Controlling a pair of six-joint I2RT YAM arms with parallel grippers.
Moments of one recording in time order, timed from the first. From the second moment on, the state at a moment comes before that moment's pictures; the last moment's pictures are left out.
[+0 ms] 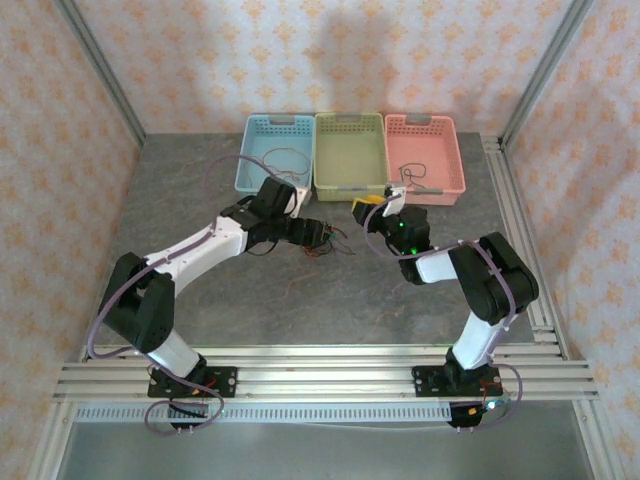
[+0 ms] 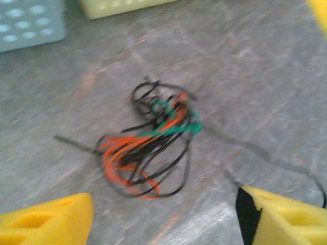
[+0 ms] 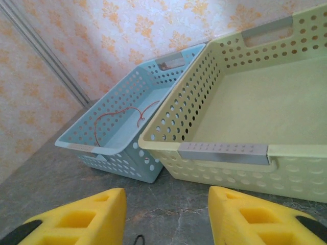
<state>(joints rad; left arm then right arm) -0.49 1.59 1.14 -0.46 0.14 -0.30 0.38 1.75 0.62 1.01 -0.22 0.41</state>
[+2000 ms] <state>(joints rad) -0.51 1.98 1.57 -0.77 0.14 -0.25 0.39 1.75 0.64 0.94 -0.22 0.37</state>
